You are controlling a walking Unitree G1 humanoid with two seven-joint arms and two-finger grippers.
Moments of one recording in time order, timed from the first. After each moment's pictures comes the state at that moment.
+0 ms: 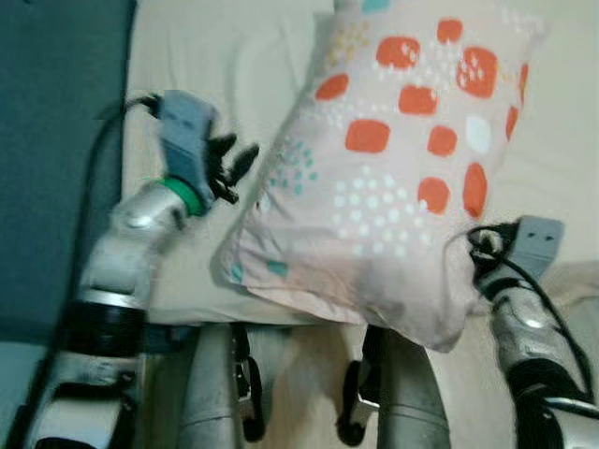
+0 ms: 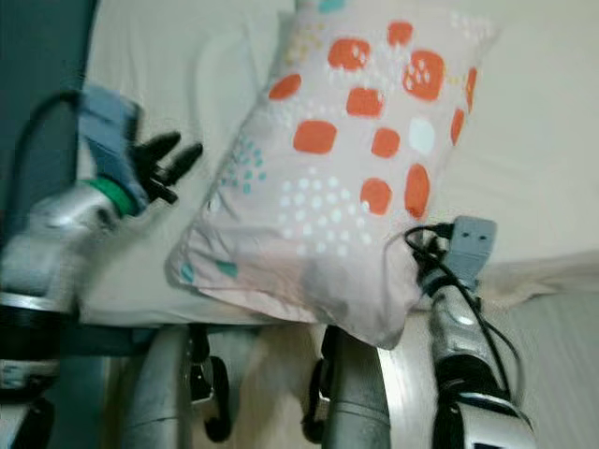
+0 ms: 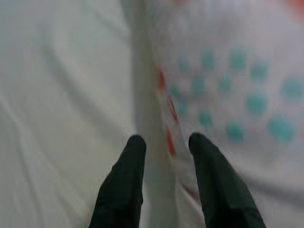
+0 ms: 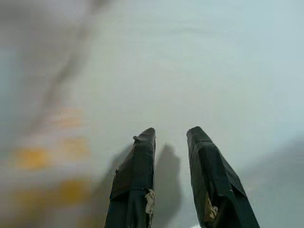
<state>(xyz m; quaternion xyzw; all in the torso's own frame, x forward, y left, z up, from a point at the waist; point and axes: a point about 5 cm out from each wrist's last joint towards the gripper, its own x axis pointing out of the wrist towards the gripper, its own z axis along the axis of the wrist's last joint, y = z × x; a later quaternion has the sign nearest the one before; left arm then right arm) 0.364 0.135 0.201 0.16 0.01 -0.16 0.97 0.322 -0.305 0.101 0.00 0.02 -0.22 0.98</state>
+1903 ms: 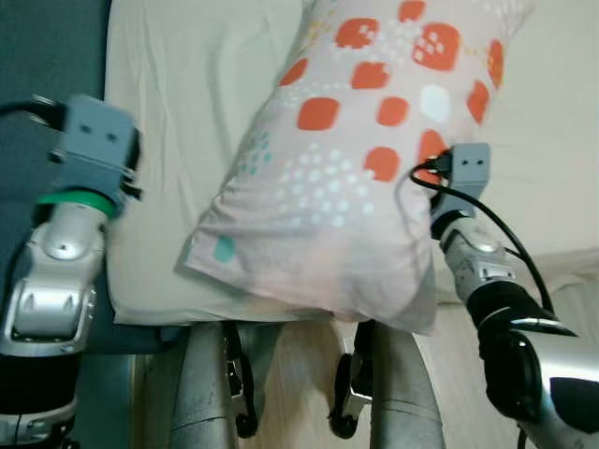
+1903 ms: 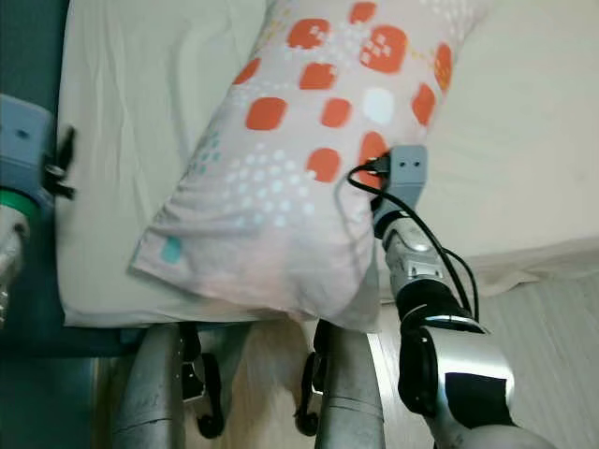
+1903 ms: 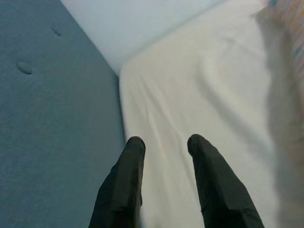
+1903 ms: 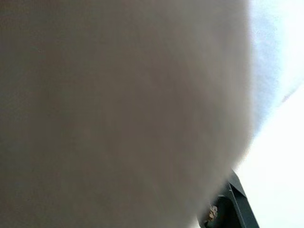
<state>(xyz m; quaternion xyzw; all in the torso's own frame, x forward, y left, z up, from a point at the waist) 0.310 0.228 0.270 0.21 -0.13 0.09 0.96 0.396 -0.201 0.168 0.02 -0.01 0.04 1.00</state>
